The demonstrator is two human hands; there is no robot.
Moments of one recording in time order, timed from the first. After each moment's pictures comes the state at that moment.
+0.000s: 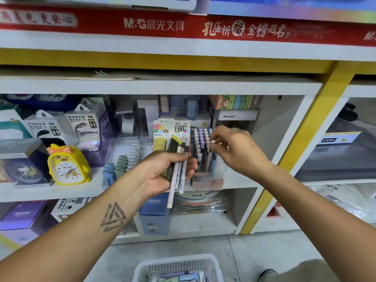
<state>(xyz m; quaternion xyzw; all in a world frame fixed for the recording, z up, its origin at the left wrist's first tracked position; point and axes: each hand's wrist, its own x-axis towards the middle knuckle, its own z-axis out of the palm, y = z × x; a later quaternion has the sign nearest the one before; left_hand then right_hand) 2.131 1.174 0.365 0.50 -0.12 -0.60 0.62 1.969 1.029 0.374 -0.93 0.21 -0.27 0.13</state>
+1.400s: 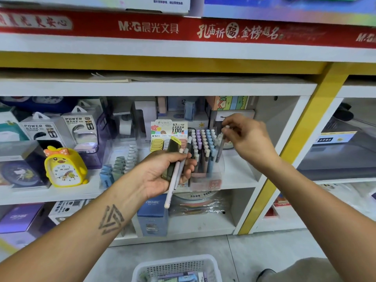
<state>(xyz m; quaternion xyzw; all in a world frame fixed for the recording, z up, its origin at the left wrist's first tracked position) 2.130 1.171 0.365 0.49 -0.13 -0.61 0.61 1.956 1.012 0.388 -0.85 0.30 -0.37 0.22</state>
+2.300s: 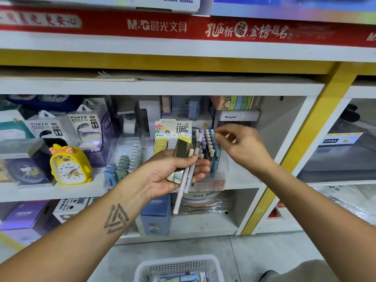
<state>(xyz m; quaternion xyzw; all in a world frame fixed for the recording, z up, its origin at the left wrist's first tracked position) 2.128 1.176 0.364 0.44 -0.20 -0.63 0.60 1.972 1.030 0.382 -0.86 0.29 -0.33 0.25</state>
